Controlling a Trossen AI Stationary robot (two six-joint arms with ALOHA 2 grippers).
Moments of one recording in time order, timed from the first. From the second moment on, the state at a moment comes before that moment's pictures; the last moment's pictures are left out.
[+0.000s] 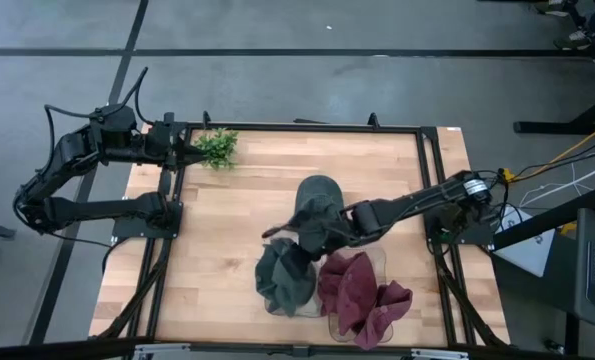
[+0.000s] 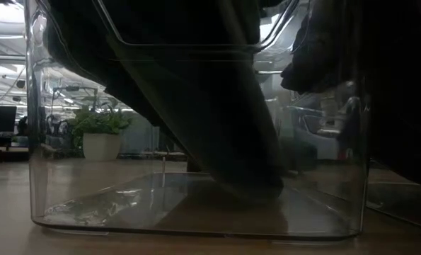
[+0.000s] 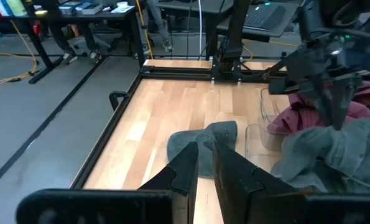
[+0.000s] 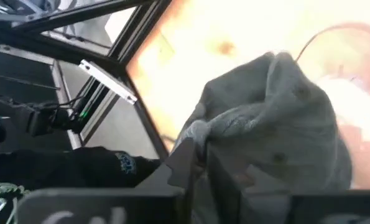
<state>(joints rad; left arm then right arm) 0.45 0.70 1.25 -0.92 0.26 0.14 0.31 1.82 1.71 -0.60 0.06 1.09</state>
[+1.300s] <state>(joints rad) 0.45 0.70 1.25 -0.94 0.25 0.09 -0.04 1.78 1.76 -1.48 -0.13 0.36</state>
